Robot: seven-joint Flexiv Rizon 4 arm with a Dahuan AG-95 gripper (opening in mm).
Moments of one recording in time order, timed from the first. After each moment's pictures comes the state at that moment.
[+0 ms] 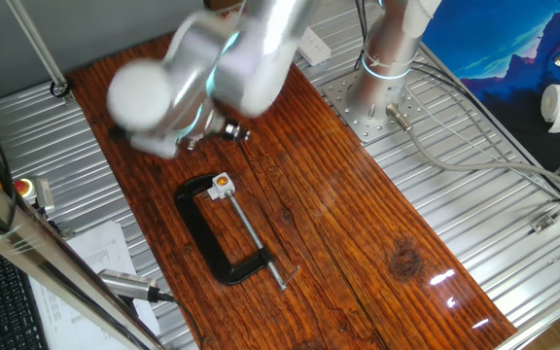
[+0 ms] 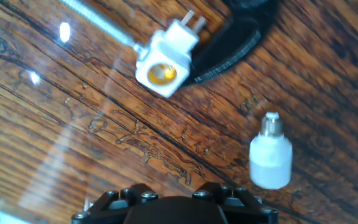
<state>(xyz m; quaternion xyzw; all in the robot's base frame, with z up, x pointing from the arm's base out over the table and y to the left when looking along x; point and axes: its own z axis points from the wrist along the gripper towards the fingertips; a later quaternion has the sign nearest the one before) 0.434 -0.019 0.124 0.32 -0.92 0.08 0.23</state>
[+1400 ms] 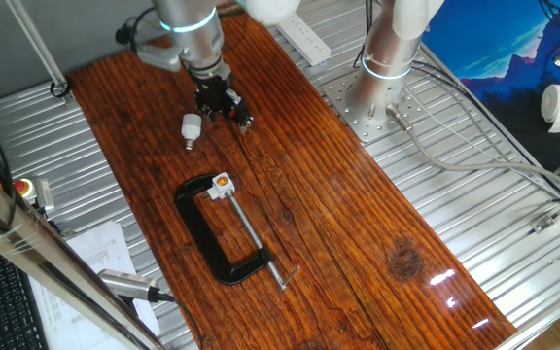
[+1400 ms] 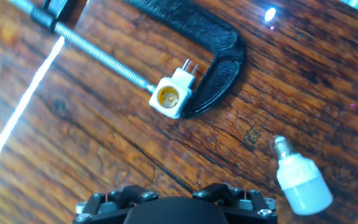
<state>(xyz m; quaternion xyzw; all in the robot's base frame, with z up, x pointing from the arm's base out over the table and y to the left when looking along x) 0.440 -0.016 0.140 0.26 -0.96 -0.09 0.02</state>
